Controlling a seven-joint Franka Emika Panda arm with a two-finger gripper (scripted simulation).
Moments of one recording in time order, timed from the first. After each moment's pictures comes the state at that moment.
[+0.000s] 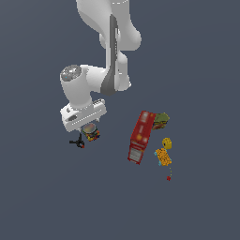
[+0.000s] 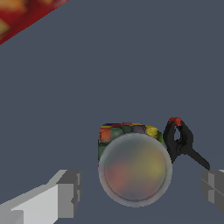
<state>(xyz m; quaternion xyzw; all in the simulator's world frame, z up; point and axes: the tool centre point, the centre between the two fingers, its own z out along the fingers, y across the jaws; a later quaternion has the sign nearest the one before) -0.058 -0.156 0.113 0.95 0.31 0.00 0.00</state>
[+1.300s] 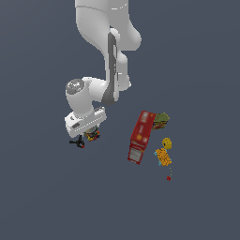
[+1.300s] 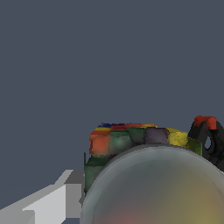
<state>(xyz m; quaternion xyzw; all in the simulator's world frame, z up) -0.061 -0.160 0.059 0.95 0.32 0.00 0.00</state>
